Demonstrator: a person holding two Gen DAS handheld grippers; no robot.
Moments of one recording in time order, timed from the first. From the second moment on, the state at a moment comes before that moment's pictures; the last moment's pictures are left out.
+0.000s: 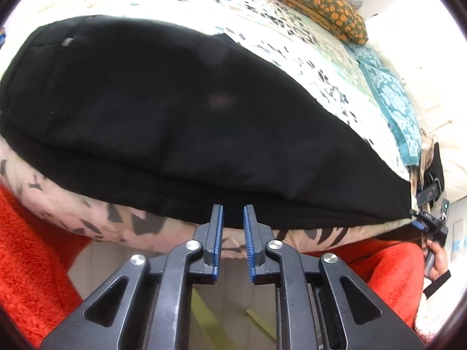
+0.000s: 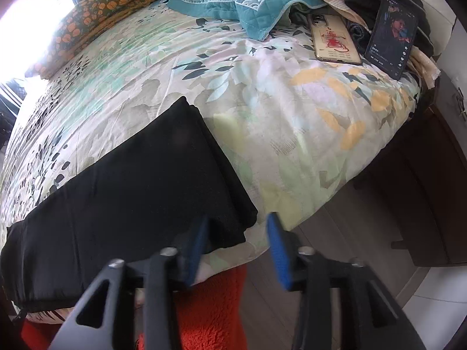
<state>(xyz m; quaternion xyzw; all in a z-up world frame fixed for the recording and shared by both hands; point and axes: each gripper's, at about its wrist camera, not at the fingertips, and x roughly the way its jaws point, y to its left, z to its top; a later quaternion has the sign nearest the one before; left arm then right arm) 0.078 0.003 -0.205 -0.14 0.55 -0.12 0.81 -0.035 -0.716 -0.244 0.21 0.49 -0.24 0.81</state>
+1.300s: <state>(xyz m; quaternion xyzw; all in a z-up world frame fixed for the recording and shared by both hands) 0.130 0.240 -0.192 -0.23 0.53 0.01 0.82 0.045 -0.155 -0.227 -0.21 0.43 0.30 0.82</state>
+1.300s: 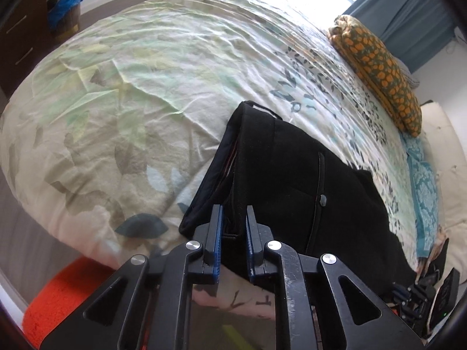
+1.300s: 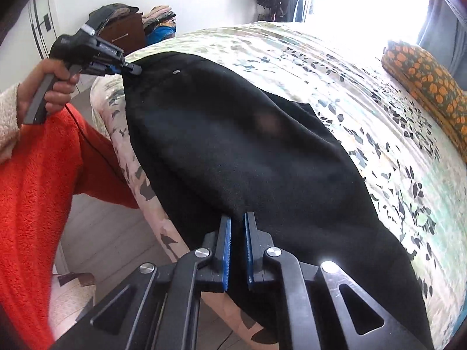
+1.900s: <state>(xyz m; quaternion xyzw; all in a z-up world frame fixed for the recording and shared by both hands) 0.107 0.197 -0.139 -0.18 0.44 0.05 0.88 0.082 -0.250 -0.207 -0.03 0.48 0.26 0.83</state>
